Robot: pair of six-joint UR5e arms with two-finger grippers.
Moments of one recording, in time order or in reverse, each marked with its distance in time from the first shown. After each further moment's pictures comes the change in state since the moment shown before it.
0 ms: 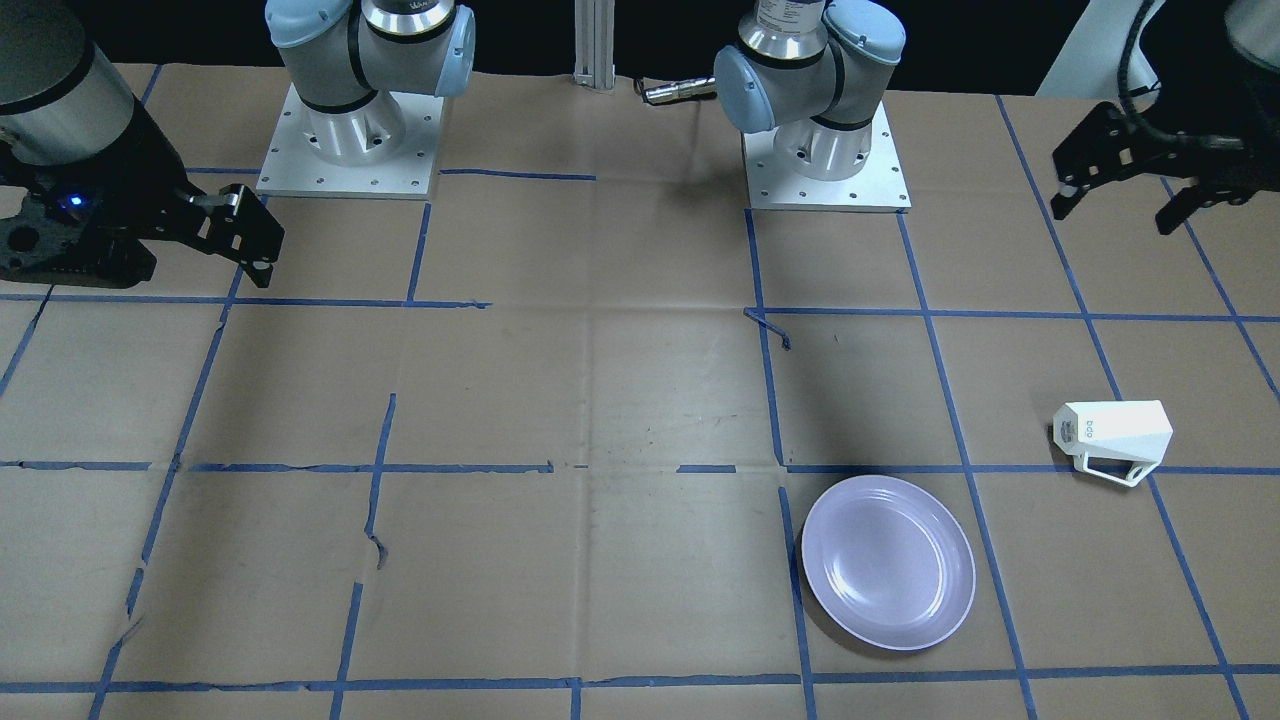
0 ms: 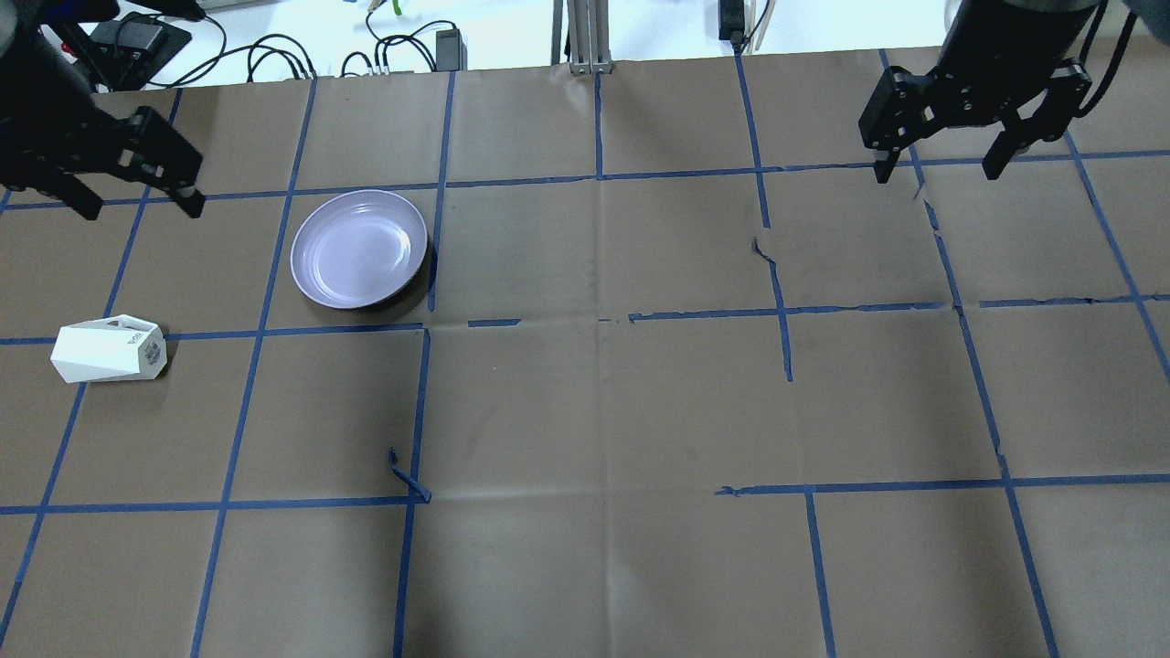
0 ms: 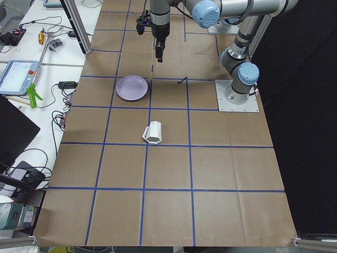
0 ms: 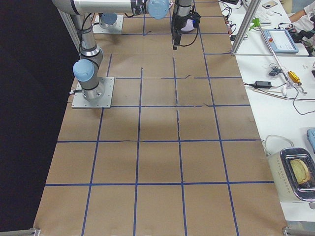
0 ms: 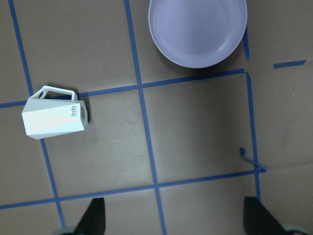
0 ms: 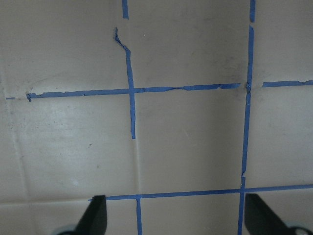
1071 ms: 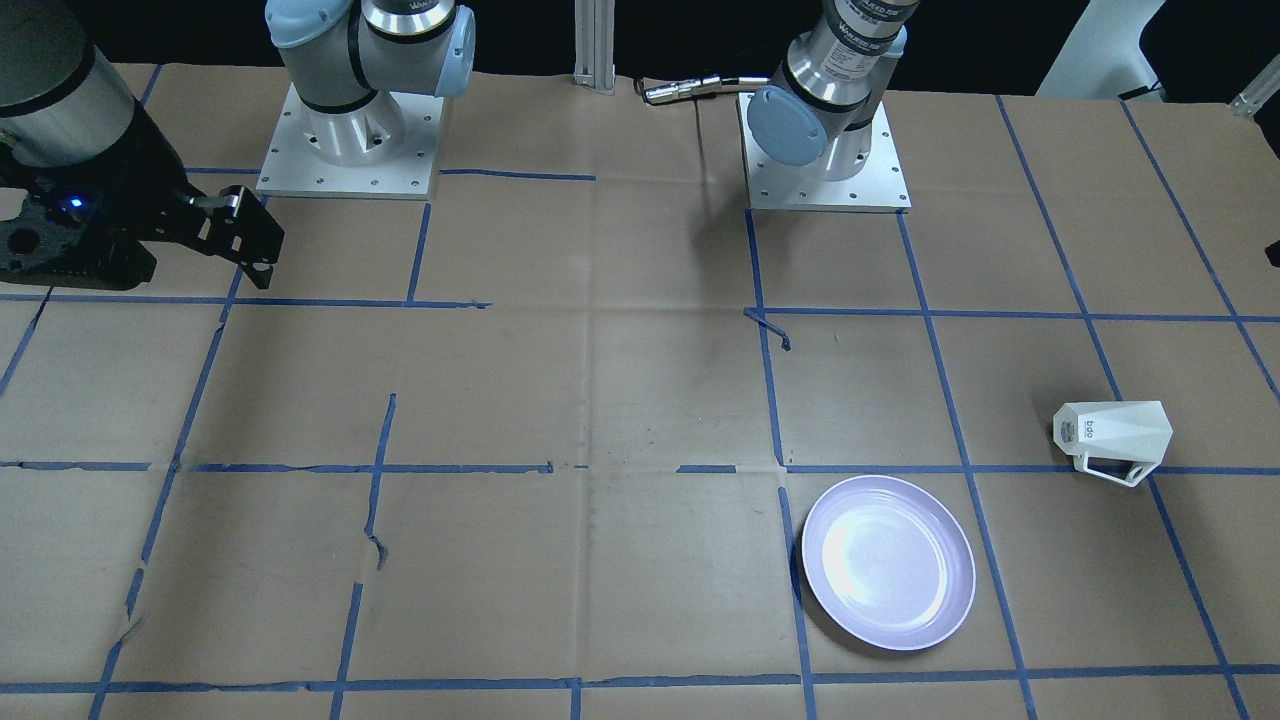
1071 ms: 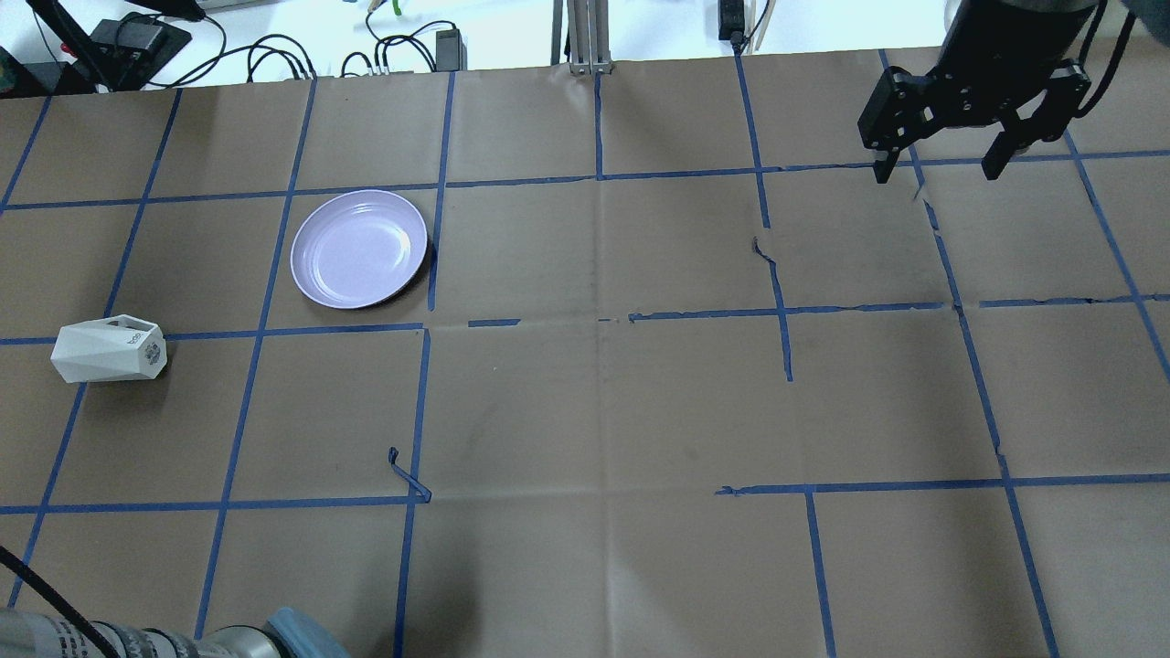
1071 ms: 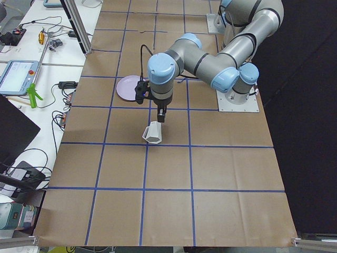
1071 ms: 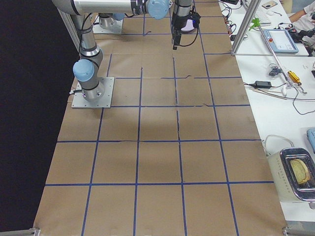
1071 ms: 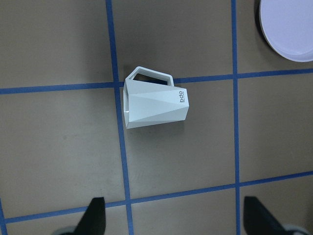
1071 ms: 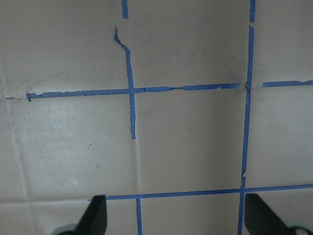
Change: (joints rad) left arm 0.390 -0.324 0.182 -0.001 -0.103 0.272; right arm 0.000 0.000 0.000 0.000 0.000 0.000
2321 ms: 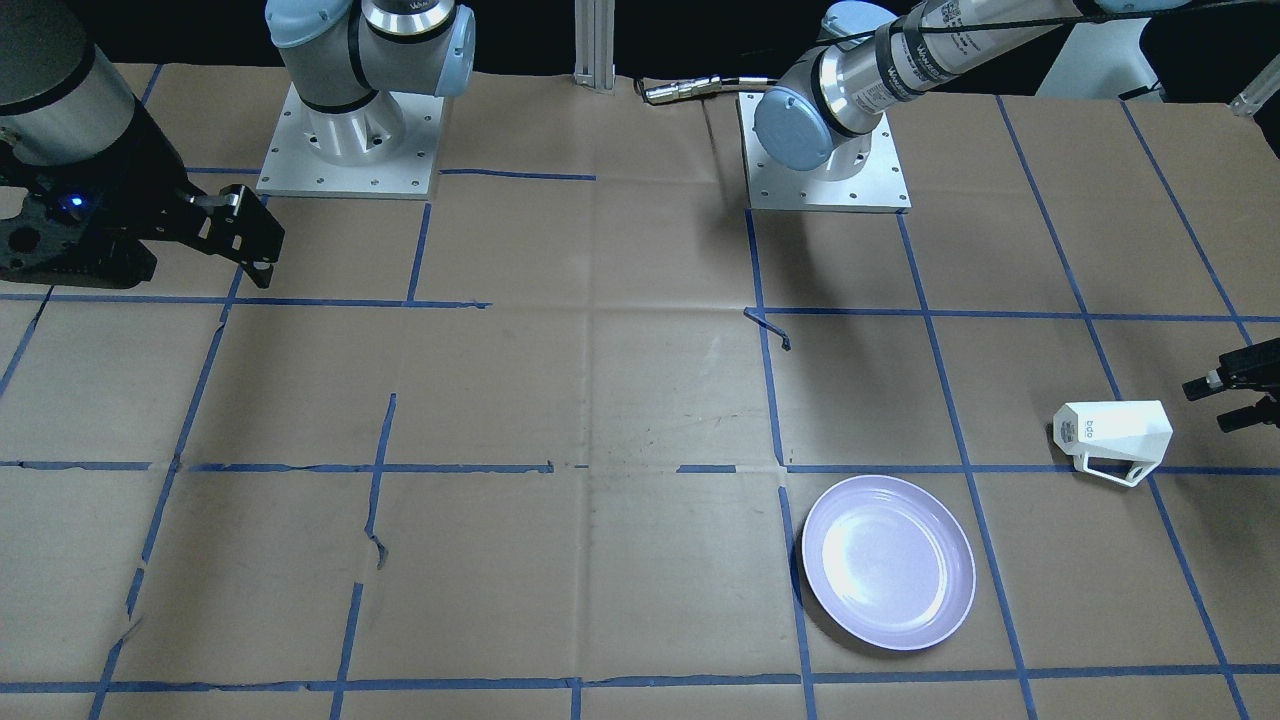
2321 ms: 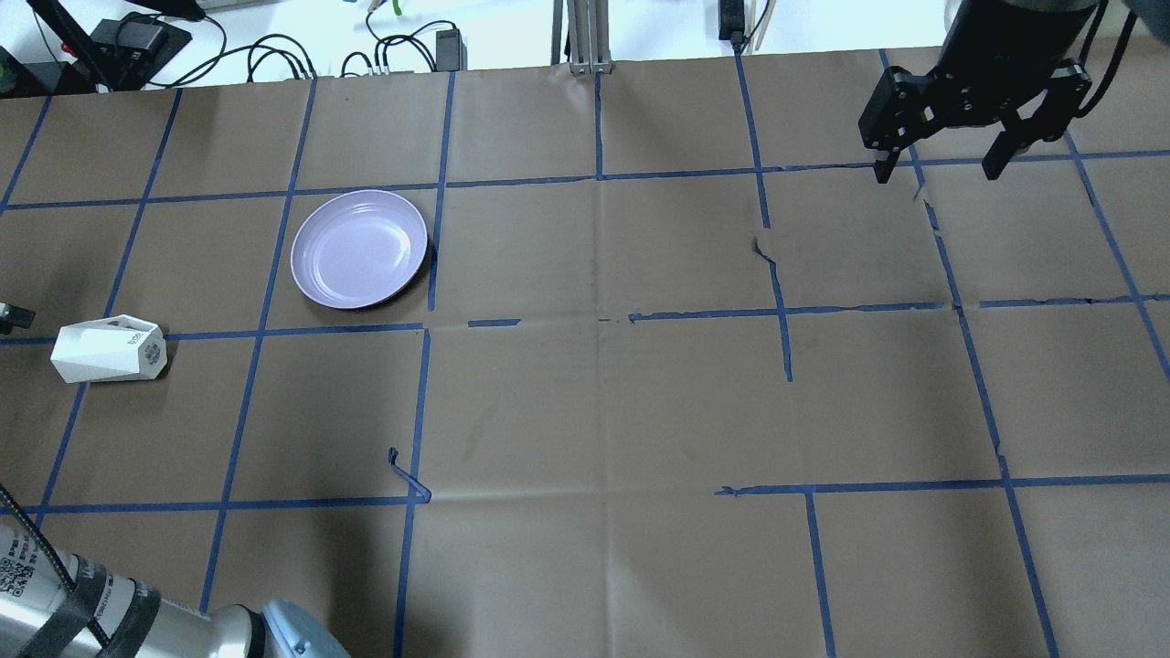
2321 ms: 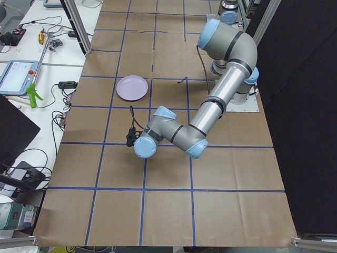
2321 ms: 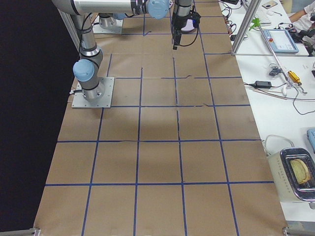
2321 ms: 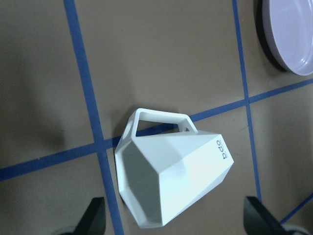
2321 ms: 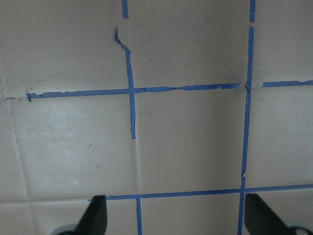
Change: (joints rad) left arm 0.045 -0.374 0.026 0.003 -0.246 0.246; right arm 0.000 0.000 0.000 0.000 0.000 0.000
